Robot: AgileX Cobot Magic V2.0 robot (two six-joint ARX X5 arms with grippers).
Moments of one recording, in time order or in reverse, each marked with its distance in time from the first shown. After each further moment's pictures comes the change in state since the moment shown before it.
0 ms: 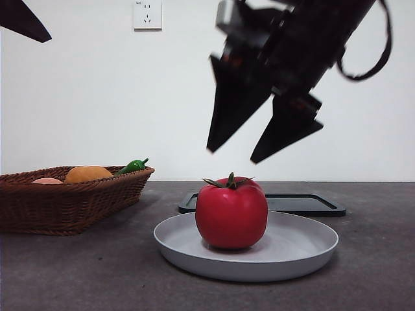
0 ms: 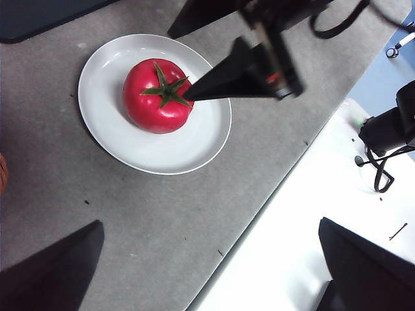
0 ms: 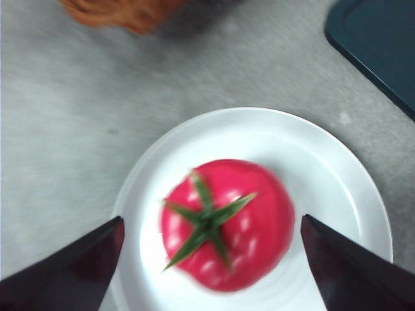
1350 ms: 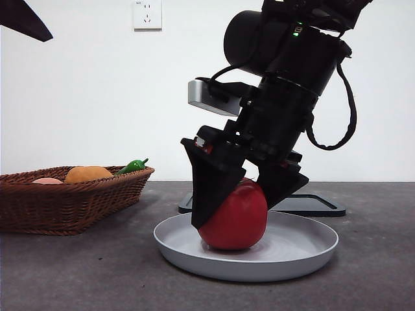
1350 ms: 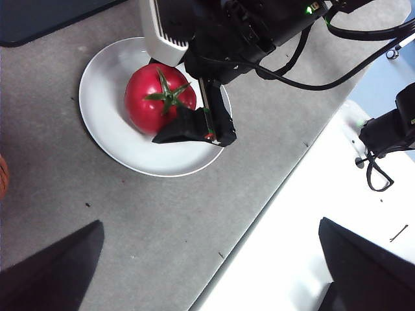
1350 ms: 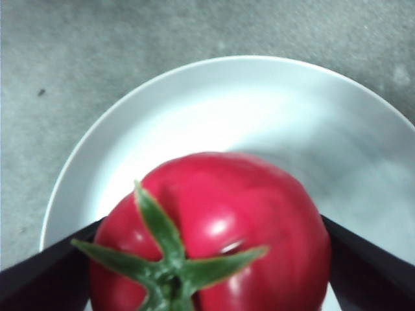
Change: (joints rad) left arm 0.000 -0.001 0.000 0.006 0.000 0.000; right arm 0.048 0.206 0.000 0.075 0.075 0.001
